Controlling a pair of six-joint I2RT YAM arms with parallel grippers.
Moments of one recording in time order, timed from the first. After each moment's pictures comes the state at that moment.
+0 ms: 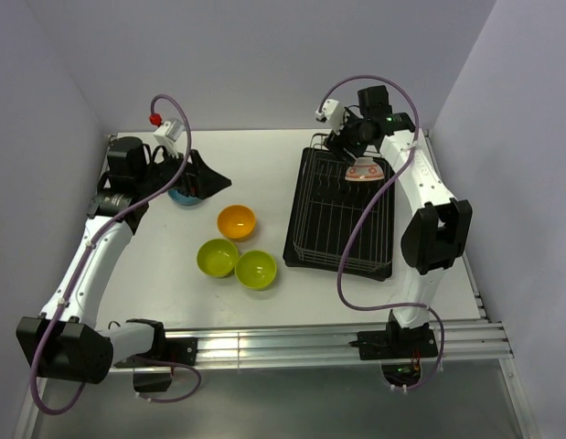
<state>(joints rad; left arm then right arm) -0.15 1.19 1.16 -0.29 0.76 -0.31 0.19 1.87 1.87 -0.85 -0.28 -0.83</state>
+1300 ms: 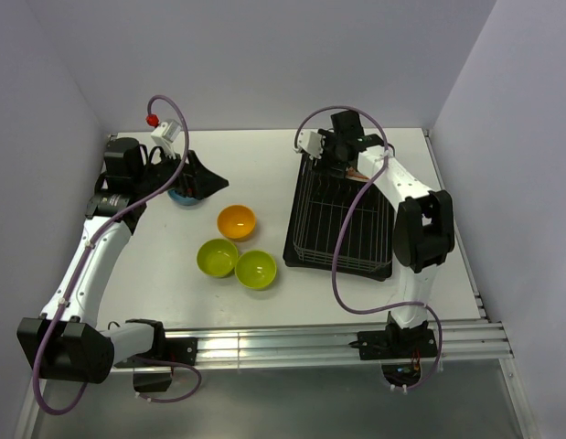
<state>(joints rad) -0.12 1.19 1.14 -0.29 0.79 -0.30 0.28 1.92 1.65 -0.58 -0.10 -1.09</state>
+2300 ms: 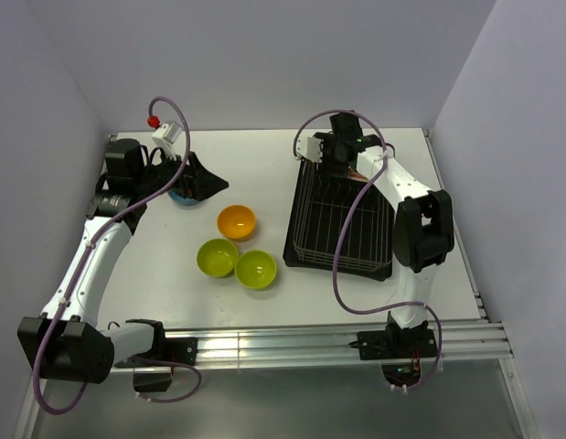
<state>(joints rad) -0.12 1.19 1.13 -0.30 0.79 -0.28 0.29 1.92 1.64 -0.59 -0.06 -1.23</state>
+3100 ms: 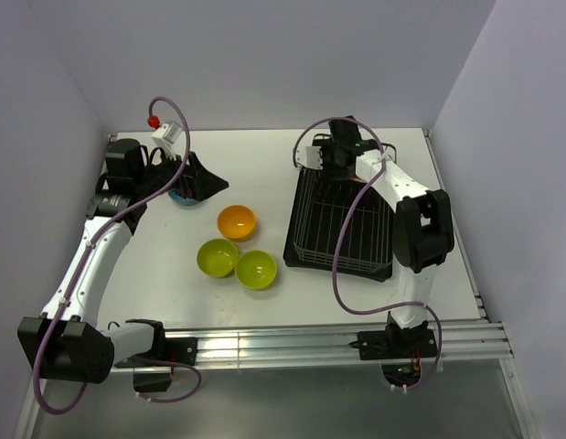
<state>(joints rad) -0.12 1.19 1.13 -0.30 0.79 -0.28 0.29 1.92 1.59 -0.56 -0.05 -1.37</state>
